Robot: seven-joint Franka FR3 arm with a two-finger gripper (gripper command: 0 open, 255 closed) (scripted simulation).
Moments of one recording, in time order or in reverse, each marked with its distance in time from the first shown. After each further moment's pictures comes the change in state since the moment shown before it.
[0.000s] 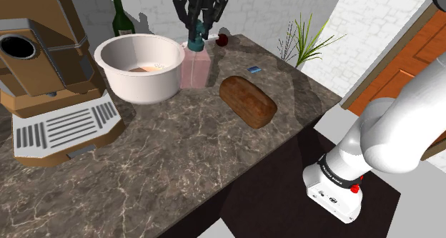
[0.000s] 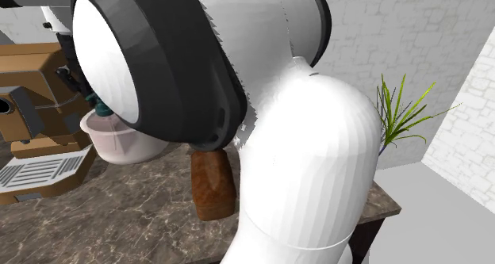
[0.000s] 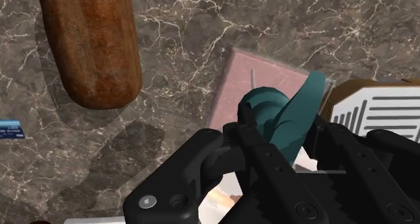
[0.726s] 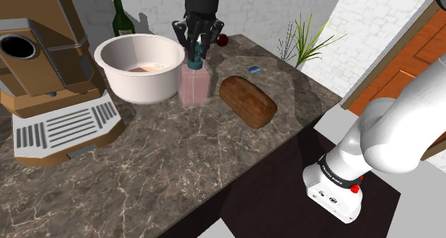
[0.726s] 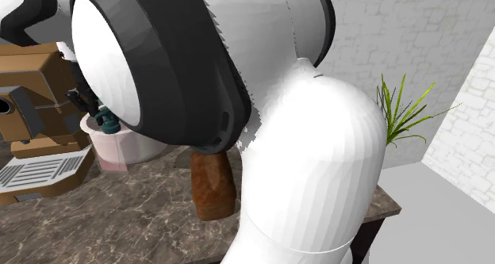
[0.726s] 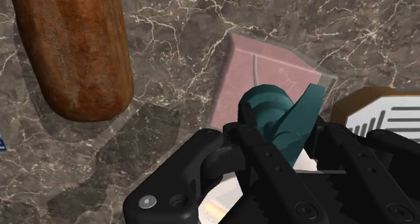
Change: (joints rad) arm 0.000 -0.014 0.000 -0.160 0.005 0.147 -0.005
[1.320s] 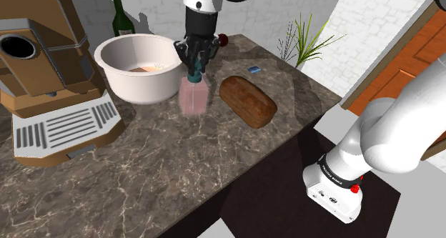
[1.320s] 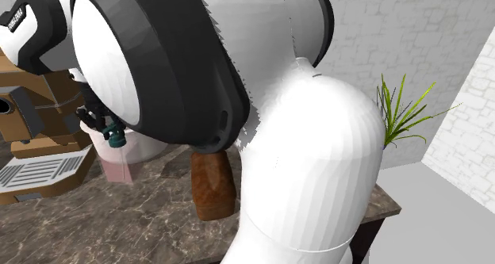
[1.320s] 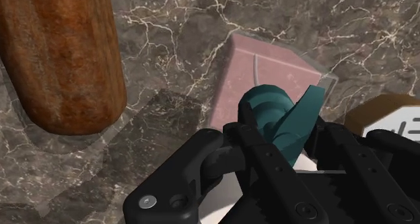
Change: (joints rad) arm 0.000 0.005 0.000 -0.117 0.000 0.122 -0.005
